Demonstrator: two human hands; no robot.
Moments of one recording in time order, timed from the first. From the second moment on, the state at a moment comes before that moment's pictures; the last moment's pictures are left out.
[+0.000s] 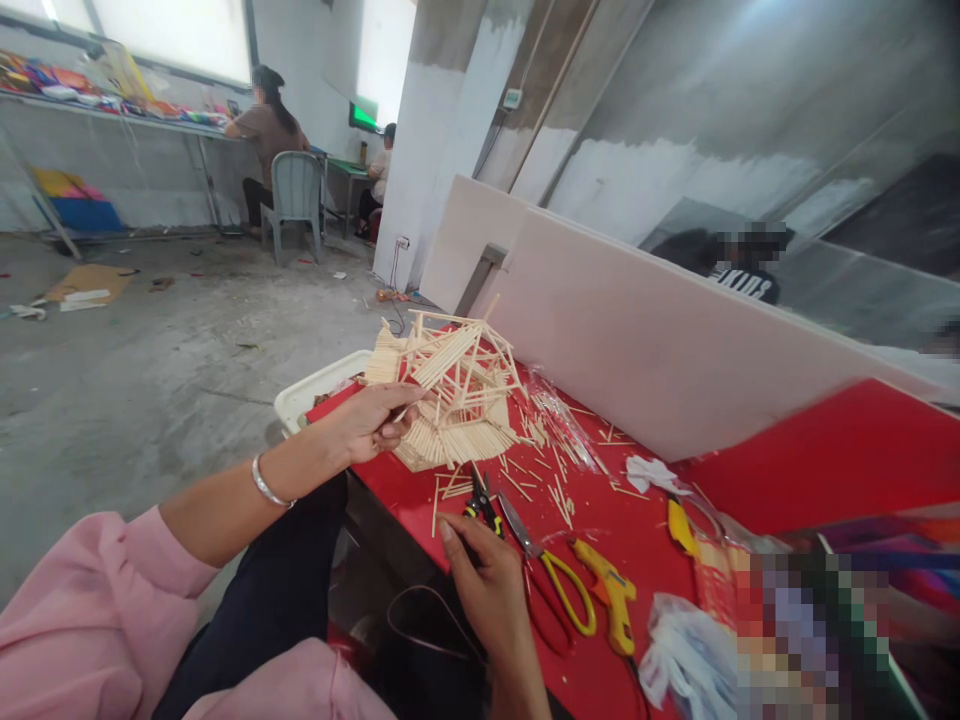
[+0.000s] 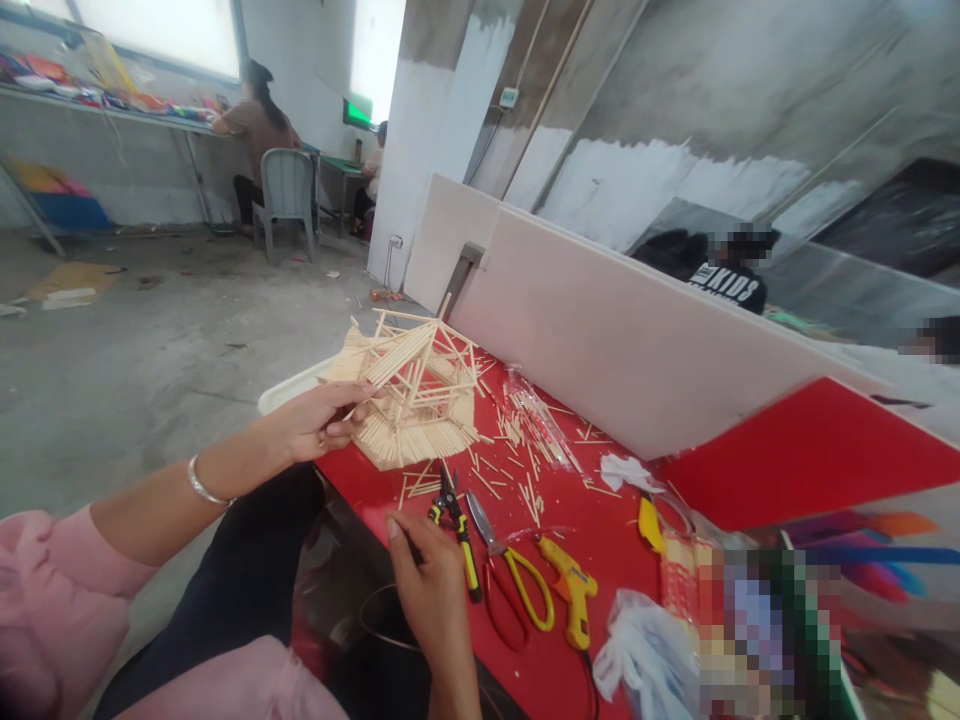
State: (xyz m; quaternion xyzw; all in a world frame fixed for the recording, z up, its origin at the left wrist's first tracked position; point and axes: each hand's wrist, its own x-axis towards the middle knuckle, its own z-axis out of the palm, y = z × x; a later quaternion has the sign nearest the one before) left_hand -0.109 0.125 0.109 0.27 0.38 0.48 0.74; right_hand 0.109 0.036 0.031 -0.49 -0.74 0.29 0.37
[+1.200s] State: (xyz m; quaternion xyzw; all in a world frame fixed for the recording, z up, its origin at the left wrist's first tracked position) left_hand -0.113 0.130 0.105 0.25 0.35 0.48 0.76; right_hand 0.112 0.028 0.024 -0.51 -0.73 0.28 0.36
